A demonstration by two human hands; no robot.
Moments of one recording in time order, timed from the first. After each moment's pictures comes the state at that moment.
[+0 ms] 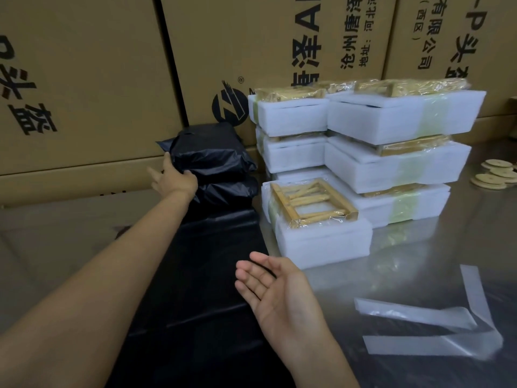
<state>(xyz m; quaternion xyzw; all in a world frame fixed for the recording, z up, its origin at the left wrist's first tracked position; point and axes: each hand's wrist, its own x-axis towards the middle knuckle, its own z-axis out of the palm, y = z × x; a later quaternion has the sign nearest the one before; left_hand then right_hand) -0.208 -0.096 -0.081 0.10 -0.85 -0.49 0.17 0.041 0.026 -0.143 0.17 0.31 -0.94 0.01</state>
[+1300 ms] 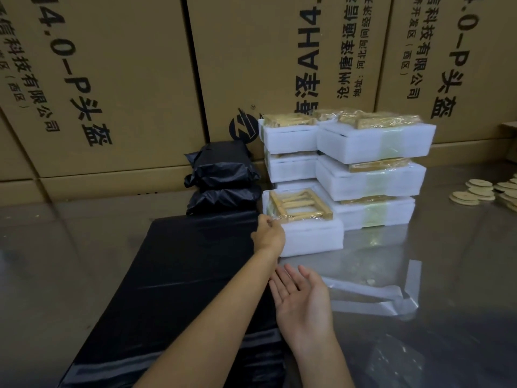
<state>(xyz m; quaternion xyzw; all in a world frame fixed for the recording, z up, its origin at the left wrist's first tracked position) 0.008 0.032 -0.101 0.07 -0.79 -0.61 -0.04 0.127 0.059 -0.135 0.23 0.21 -0.95 -0.05</state>
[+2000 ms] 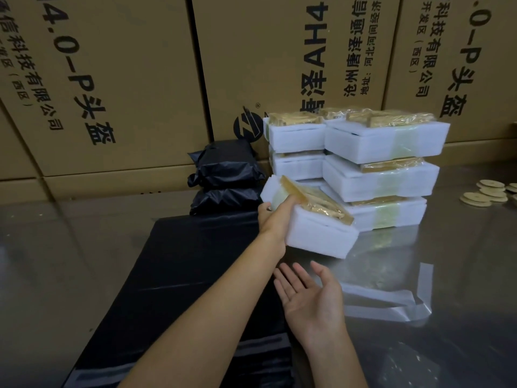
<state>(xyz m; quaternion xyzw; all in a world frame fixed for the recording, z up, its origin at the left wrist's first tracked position) -0.008 0.031 -0.085 0.05 -0.62 -0.77 -0.11 0.116 0.066 -0.139 0.20 0.16 -0.97 -0.02</state>
